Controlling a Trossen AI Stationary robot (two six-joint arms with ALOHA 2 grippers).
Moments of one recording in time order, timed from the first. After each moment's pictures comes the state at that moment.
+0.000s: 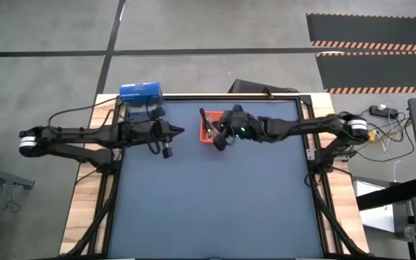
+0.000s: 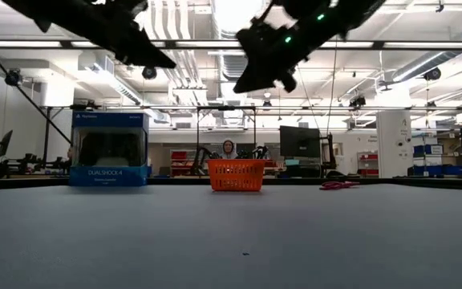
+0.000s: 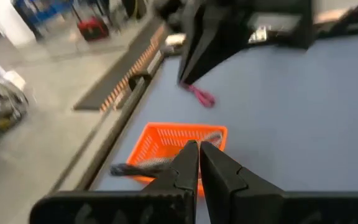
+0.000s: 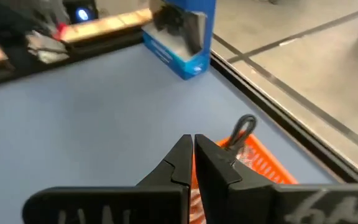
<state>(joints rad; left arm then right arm) 0.15 0.95 0.64 -0.01 -0.21 0.20 -0.15 1.60 1.08 0.05 0.29 0.17</state>
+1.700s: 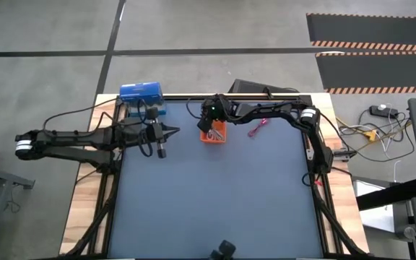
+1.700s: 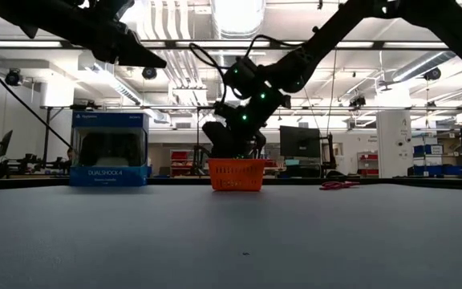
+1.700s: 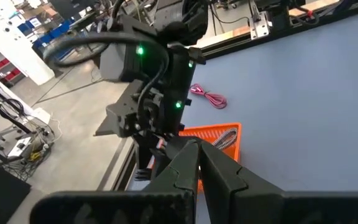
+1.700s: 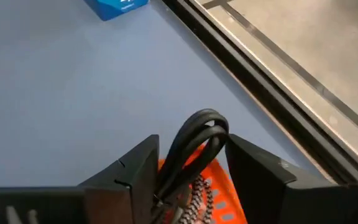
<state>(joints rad) 0.15 0.84 0.55 0.05 -0.22 0.39 -0.41 2.12 1.44 0.00 0.17 0.05</state>
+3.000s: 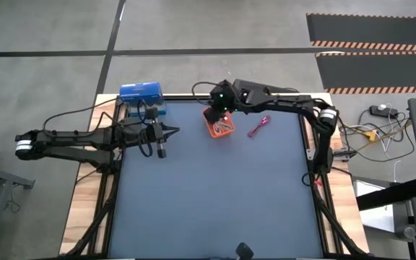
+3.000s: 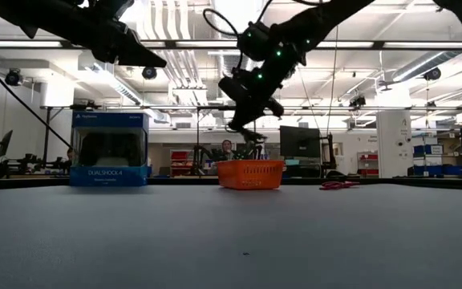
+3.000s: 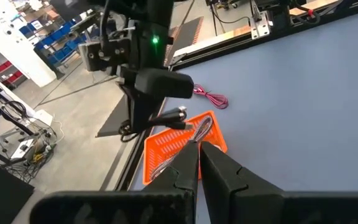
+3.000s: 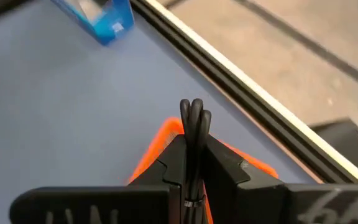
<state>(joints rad) 0.15 0.84 0.55 0.05 -0.22 0.40 -0.44 1.92 1.50 -0.34 0.13 0.21</state>
